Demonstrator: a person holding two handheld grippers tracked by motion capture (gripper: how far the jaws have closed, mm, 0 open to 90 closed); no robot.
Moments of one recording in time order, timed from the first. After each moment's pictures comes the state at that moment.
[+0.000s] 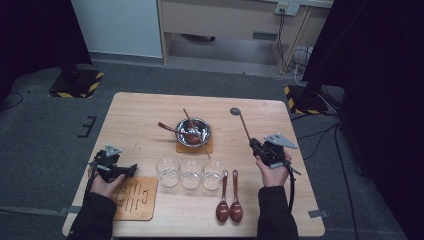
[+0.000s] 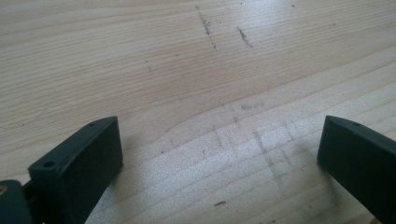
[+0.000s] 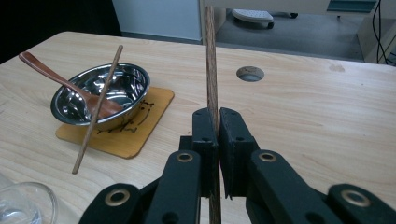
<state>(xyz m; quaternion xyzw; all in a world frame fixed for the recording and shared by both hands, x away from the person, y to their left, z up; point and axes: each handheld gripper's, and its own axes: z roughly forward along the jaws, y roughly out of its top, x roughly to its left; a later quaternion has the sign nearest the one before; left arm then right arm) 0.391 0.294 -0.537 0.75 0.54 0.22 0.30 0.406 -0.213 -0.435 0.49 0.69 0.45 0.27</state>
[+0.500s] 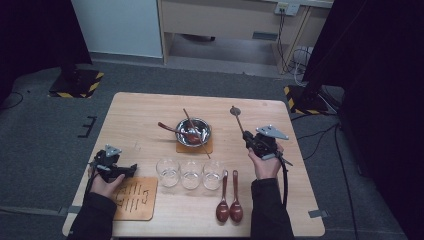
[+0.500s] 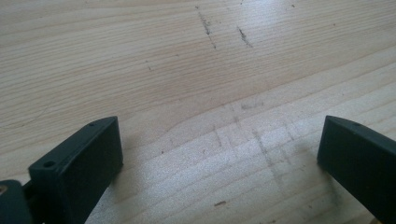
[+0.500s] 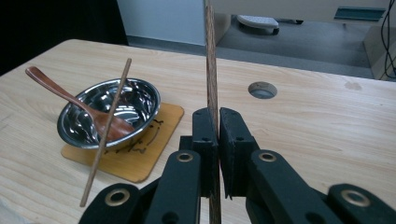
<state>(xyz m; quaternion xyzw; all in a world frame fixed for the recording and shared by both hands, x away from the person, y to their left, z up) 0.391 0.294 -0.537 0.75 0.54 0.22 0.30 0.426 -0.191 -0.426 0.48 0.70 0.46 0.27</state>
